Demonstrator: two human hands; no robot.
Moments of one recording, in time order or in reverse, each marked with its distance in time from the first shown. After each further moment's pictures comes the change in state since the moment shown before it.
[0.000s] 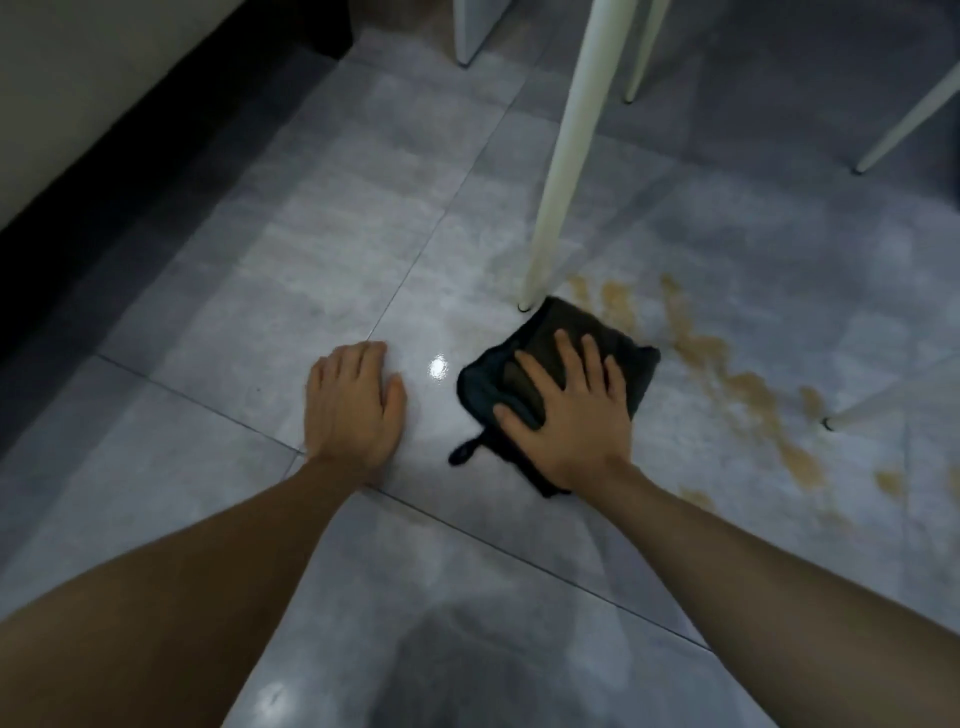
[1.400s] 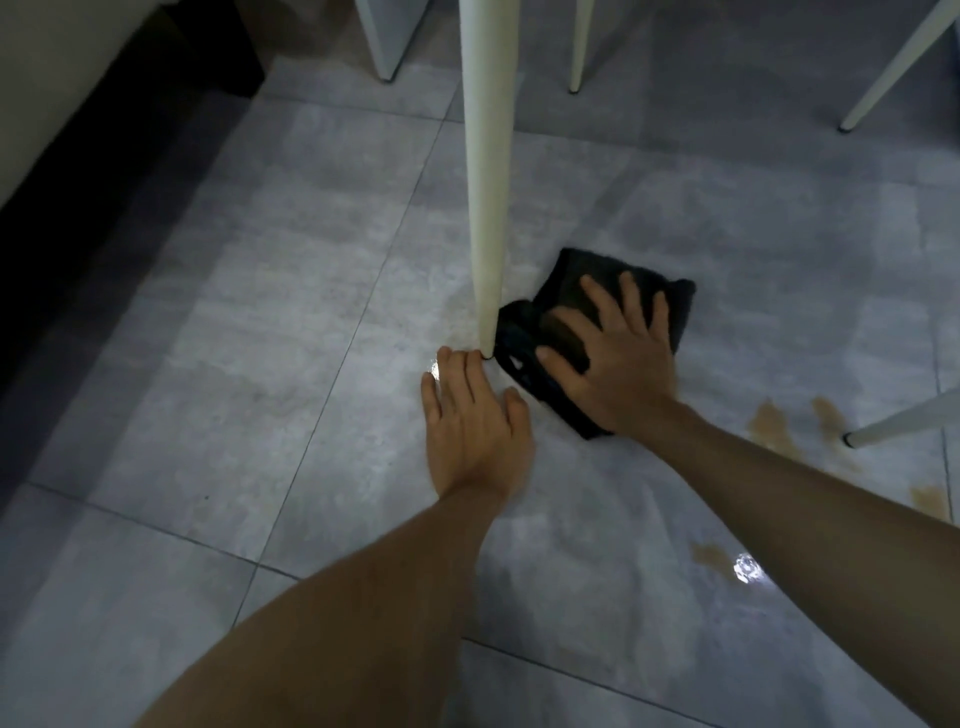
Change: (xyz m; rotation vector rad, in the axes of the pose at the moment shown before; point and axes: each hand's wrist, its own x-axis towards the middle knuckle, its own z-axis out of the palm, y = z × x) left_hand 0.048 0.152 0.065 -0.057 -0.044 -0.006; right_hand 0.101 0.090 -0.014 0.047 0.168 0.024
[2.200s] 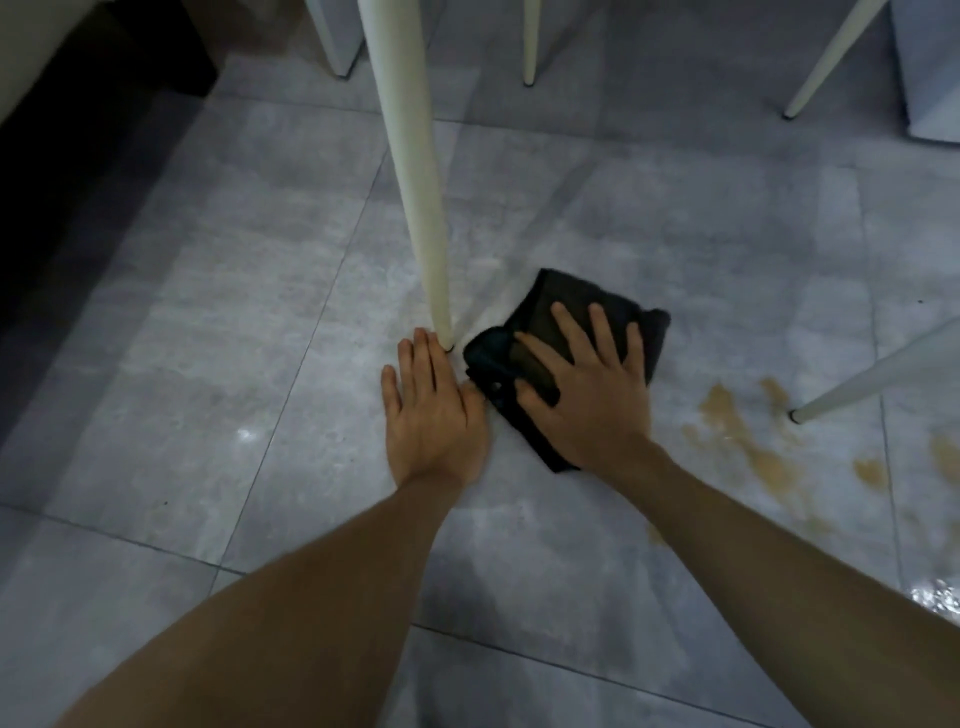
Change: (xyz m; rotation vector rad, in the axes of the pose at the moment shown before) left_hand 0.004 -0.006 0.008 0.116 -0.065 -0.002; right_hand -0.046 -0.003 -0.005 -0.031 -0.054 0.042
